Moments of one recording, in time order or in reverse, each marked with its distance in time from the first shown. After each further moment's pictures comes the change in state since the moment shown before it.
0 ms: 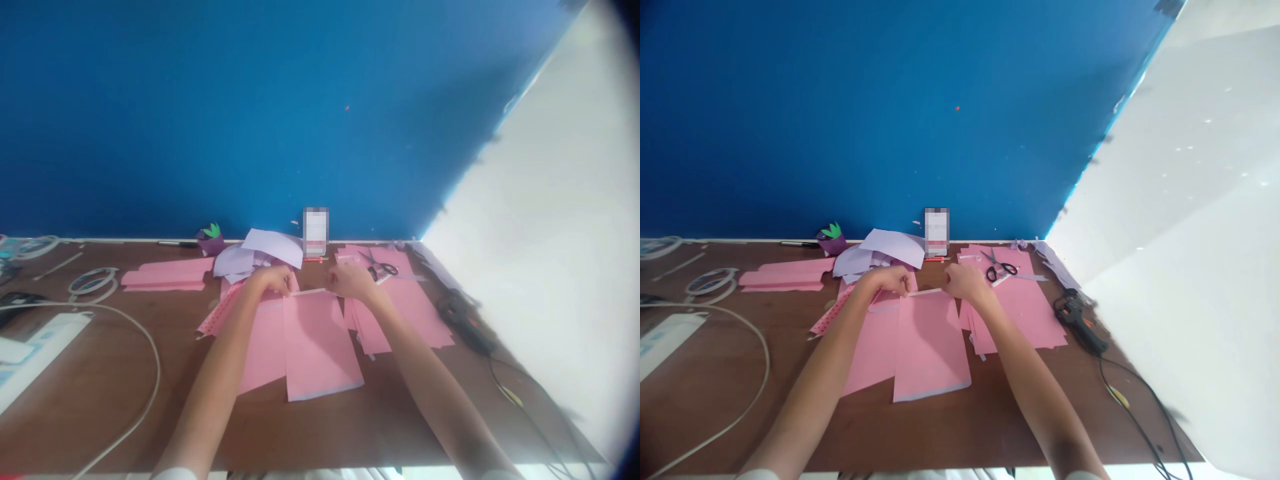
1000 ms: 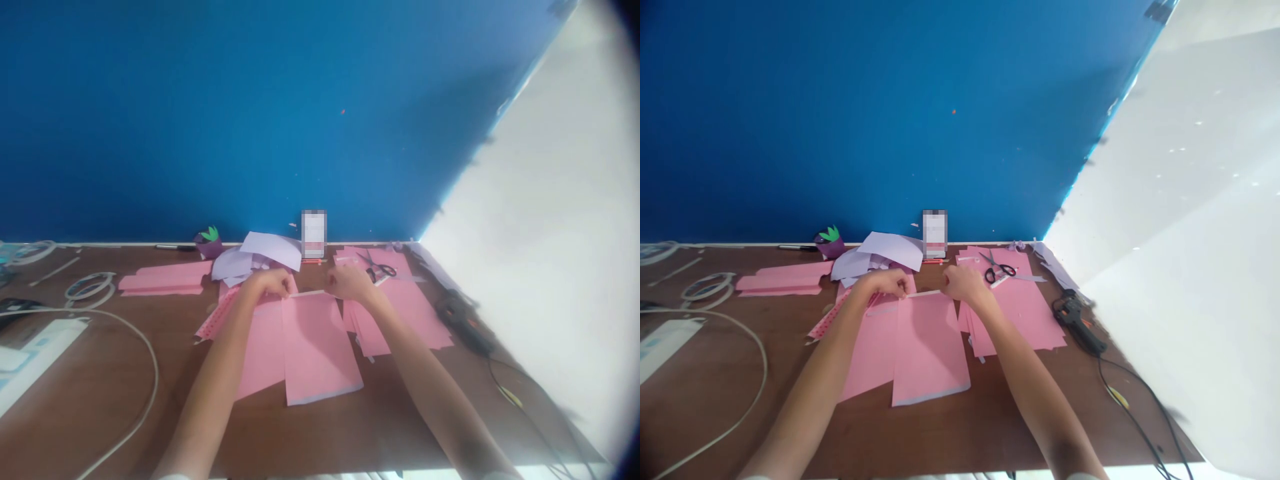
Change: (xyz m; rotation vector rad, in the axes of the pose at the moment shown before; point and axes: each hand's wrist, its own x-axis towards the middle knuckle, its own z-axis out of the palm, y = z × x) left_hand 0.000 -0.005 -0.001 -0.006 -0.016 0.048; right_hand -0.001 0.000 -0.001 0.037 -0.033 0.007
